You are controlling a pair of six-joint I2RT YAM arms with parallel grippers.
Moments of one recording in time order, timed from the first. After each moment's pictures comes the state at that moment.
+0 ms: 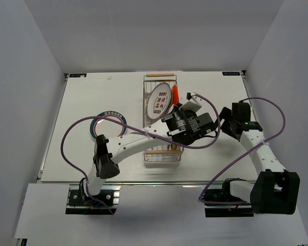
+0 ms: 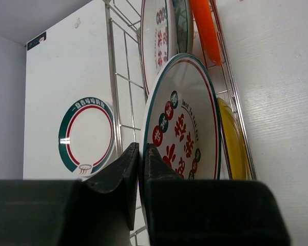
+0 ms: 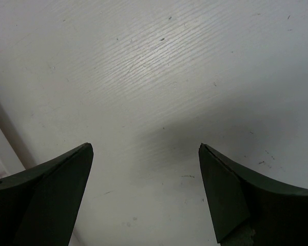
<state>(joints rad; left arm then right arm) -1.26 2.05 2.19 -1.33 -1.10 -0.60 0.03 1.17 0.80 -0.53 0.10 0.47</state>
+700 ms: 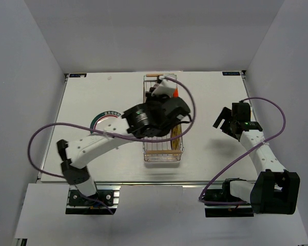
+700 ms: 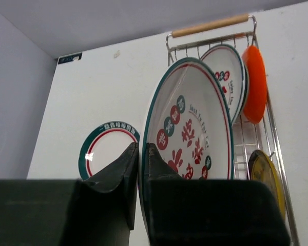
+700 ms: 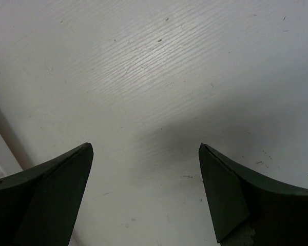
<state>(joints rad) -1.21 1.76 2.07 -1.19 -1.24 -0.51 0.03 1.17 0.80 -0.53 0.11 0.47</state>
